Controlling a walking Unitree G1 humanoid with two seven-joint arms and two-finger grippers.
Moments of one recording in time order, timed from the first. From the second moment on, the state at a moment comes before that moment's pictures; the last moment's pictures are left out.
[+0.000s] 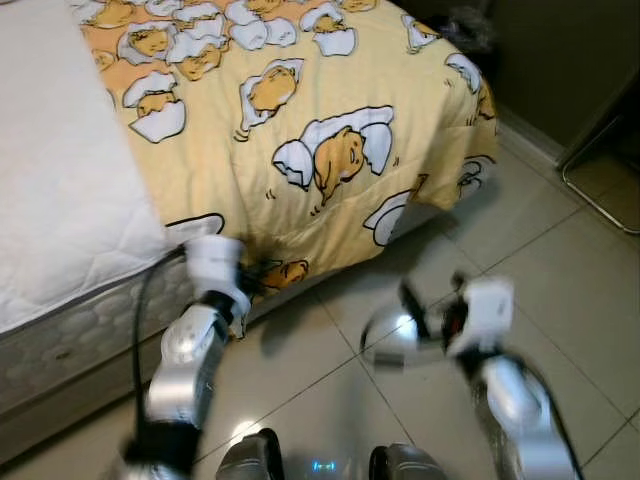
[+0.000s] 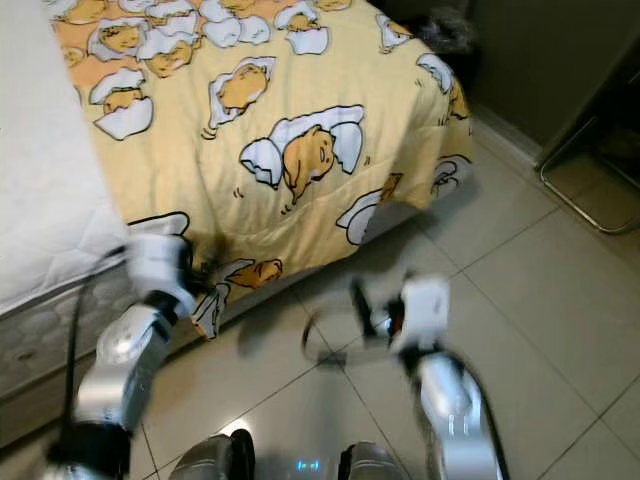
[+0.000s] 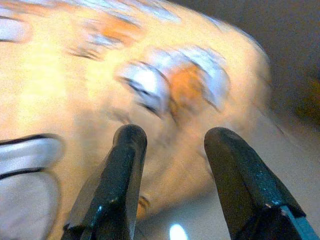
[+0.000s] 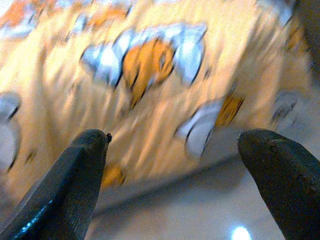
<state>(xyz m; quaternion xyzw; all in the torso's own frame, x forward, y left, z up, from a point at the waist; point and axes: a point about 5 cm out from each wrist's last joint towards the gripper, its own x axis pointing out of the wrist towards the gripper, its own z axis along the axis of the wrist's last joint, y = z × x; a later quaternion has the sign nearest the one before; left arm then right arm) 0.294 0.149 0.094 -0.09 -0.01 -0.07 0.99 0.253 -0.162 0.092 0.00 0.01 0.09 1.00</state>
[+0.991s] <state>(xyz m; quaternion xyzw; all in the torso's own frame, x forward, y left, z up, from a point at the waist) 0.291 0.170 0.117 0.07 0.00 0.07 1.00 0.280 -0.169 0.091 0.00 0.00 0.05 1.00</state>
